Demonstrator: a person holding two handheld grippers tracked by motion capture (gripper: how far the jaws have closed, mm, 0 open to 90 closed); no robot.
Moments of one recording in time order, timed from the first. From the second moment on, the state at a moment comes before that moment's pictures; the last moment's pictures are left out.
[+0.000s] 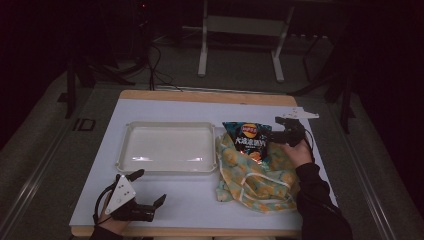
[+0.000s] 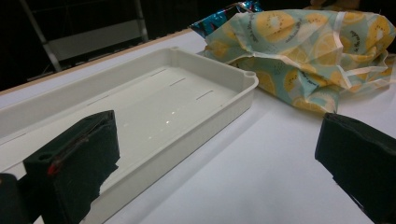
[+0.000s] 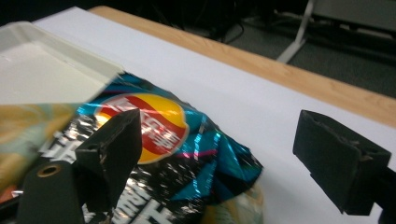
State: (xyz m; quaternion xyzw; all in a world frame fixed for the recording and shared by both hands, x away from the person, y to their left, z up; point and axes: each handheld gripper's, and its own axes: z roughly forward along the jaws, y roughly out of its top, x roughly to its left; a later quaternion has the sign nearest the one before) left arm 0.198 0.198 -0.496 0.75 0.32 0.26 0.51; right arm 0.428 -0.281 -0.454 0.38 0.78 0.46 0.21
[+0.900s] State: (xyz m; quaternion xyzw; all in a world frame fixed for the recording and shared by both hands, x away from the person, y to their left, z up) left arm 0.198 0.196 -0.497 0.76 0.31 0.26 0.51; right arm 0.458 -0.282 -0.488 0.37 0.83 0.41 0.06
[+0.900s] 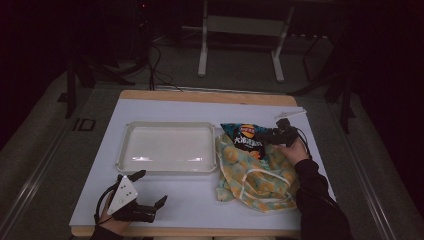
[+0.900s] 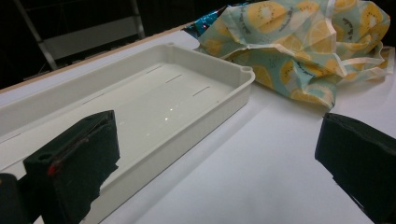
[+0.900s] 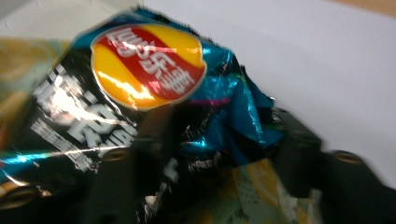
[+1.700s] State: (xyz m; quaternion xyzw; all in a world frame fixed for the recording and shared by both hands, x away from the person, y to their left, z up) left arm 0.199 0.196 -0.496 0.76 0.31 0.26 0.51; right arm 0.435 -0.266 -0.454 0.36 0.83 0.40 0.12
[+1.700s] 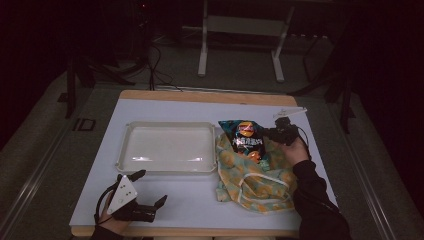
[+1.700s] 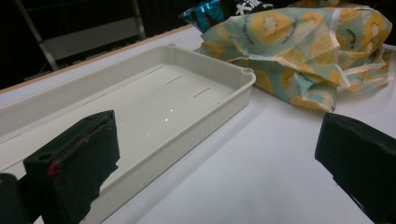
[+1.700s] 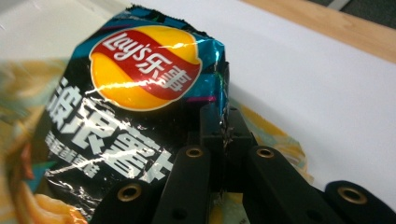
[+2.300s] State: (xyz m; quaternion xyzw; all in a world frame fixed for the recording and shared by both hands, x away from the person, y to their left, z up) left arm 0.199 0.197 -0.496 0.76 0.31 0.26 0.51; right arm 0.407 -0.269 -0.391 0.34 0.82 0.43 0.15
